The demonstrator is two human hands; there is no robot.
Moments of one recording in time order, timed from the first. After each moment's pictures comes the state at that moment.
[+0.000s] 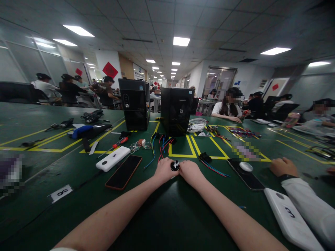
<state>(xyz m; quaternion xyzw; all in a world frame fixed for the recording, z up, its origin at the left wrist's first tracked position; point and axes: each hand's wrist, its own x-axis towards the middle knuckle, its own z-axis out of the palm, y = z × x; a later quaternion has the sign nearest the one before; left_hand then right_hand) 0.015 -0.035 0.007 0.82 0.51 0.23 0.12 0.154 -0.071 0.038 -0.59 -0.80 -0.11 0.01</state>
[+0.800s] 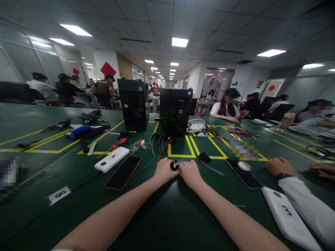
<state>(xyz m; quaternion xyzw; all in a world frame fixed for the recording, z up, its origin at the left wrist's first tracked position) 0.017 -0.039 0.011 0.82 0.52 0.22 0.11 0.159 -0.073 0.019 -0.57 -0.80 -0.19 0.09</state>
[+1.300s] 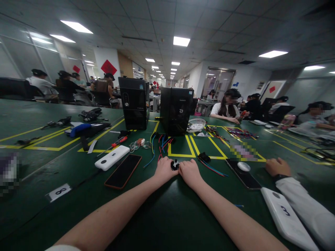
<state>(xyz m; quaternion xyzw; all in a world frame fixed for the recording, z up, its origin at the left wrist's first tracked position) 0.018 -0.038 0.006 0.82 0.52 0.23 0.08 0.162 -0.072 0.014 -0.55 -0.80 -0.22 0.11</state>
